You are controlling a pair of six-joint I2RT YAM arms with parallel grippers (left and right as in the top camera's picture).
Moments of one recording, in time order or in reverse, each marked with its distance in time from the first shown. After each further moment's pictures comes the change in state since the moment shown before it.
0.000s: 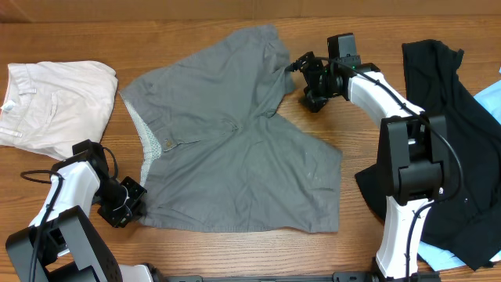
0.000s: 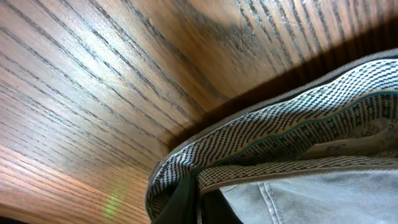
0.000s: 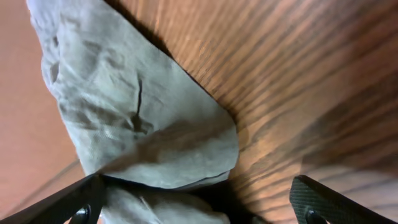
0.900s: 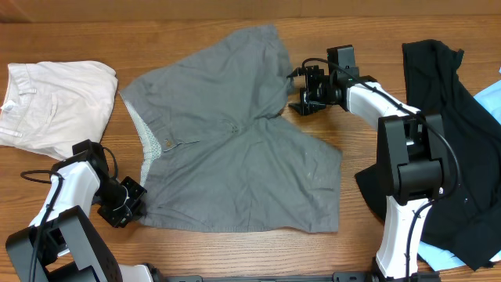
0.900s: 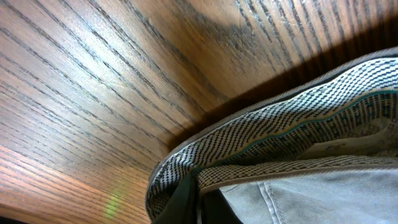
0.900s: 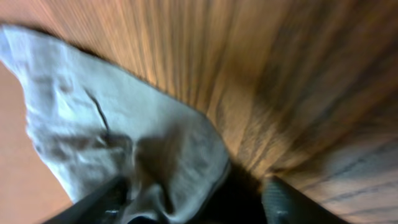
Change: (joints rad) left arm 0.000 0.000 0.000 0.000 0.000 0.003; right arm -0.002 0.001 -0.123 0.167 -0.066 0.377
